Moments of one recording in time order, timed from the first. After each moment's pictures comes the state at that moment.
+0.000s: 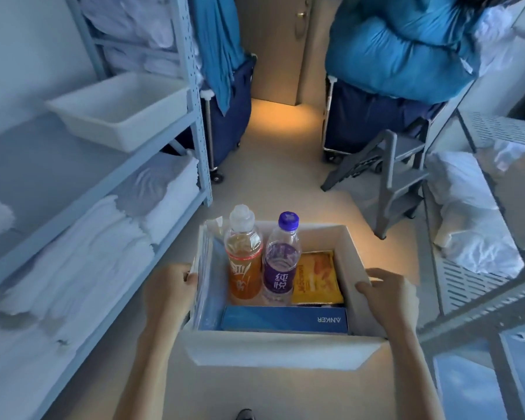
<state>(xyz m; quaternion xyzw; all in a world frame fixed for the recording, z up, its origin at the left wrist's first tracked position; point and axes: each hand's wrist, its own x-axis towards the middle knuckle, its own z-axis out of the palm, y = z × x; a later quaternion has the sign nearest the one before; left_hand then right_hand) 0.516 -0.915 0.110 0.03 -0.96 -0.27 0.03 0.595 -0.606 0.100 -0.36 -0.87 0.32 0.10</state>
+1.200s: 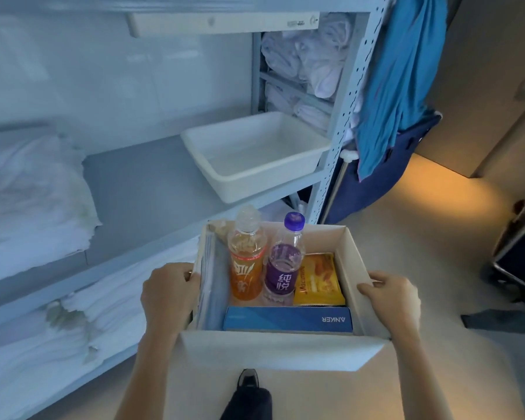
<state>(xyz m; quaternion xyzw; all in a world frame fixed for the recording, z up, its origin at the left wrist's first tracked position) 0.170 -0.951 0.119 0.37 -0.90 -0.21 0.13 0.048 -0.657 0.107 -0.06 -0.94 0.35 0.00</state>
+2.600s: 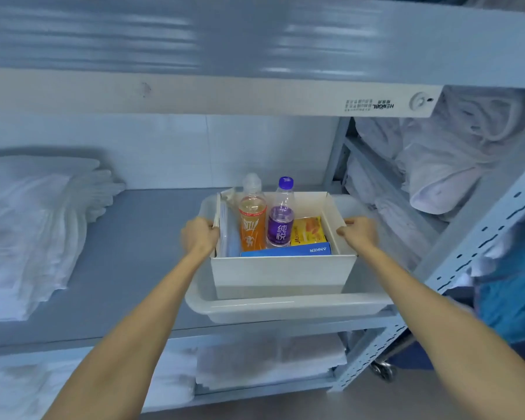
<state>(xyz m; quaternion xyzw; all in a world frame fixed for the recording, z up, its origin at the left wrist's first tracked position) -0.307 -1.155 0.093 0.55 -0.77 -0.25 0.19 -0.558 -0.960 0.104 0.24 -0.90 0.34 -0.10</state>
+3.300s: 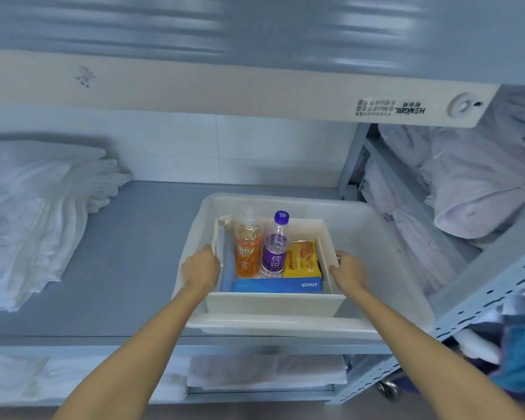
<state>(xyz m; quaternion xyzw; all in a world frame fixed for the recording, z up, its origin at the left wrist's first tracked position) -0.323 -1.154 0.008 0.56 -0.81 -0.11 0.10 -0.579 -0.980 0.015 0.32 -0.91 0.22 -0.13</state>
